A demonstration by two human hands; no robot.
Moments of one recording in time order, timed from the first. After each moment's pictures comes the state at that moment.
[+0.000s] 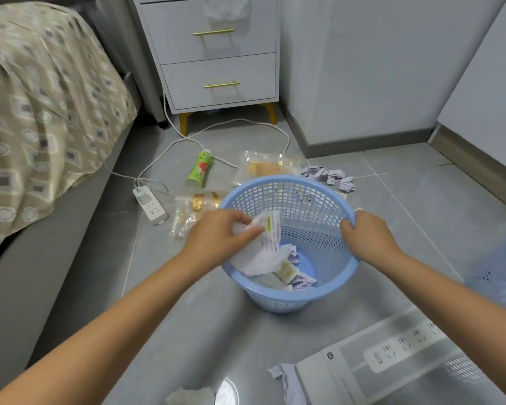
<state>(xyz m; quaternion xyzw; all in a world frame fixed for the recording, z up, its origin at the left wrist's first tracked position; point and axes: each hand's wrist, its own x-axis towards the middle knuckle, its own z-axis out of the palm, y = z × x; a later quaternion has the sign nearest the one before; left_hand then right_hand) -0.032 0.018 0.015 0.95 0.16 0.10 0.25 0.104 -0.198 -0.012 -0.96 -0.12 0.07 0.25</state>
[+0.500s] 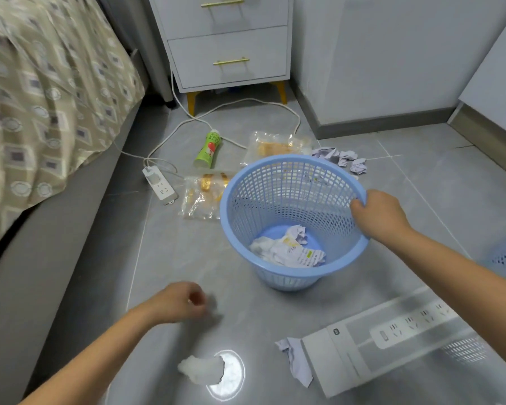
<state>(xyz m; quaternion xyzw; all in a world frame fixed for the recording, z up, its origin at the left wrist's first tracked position) -0.147 0.076 -0.096 0.90 0.23 -0.26 0.26 0.105 -0.196 -0.011 -0.96 -0.12 0.06 0.23</state>
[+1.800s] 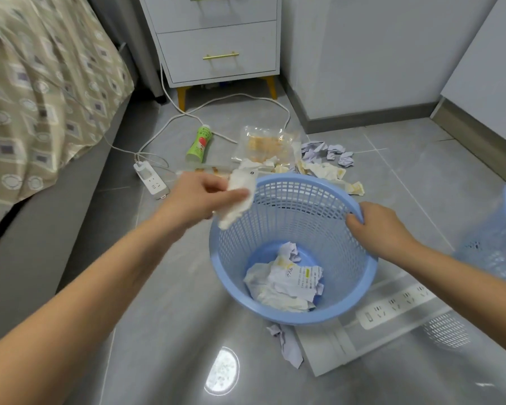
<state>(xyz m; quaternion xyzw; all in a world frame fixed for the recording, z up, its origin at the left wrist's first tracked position) -0.063 0.025 0.049 0.83 0.23 0.06 0.51 0.064 -0.232 -0.006 -0.95 -0.18 0.11 0.22</state>
